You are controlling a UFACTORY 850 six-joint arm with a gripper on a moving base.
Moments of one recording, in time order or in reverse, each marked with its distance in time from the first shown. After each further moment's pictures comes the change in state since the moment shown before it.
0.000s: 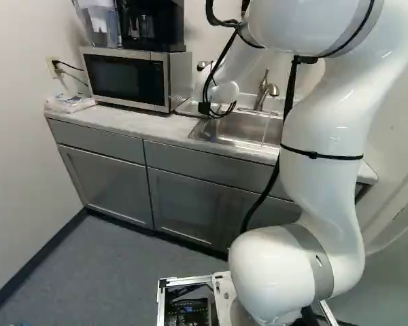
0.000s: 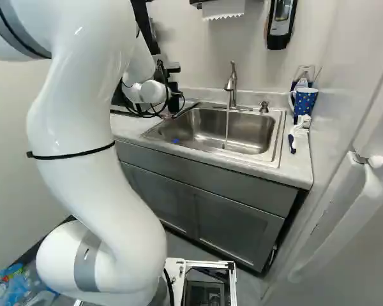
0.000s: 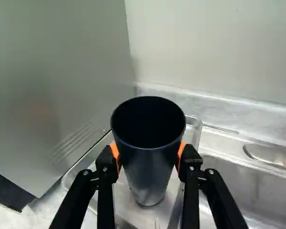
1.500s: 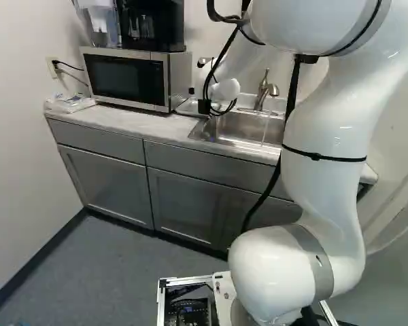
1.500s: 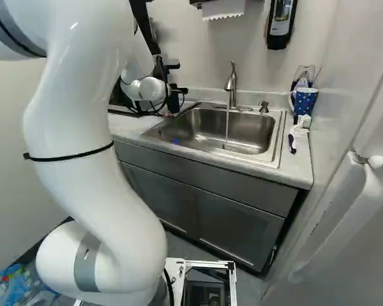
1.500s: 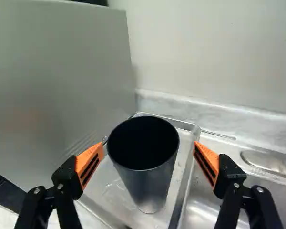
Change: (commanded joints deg) arm 0.0 1.9 -0.6 0.0 0.0 0.0
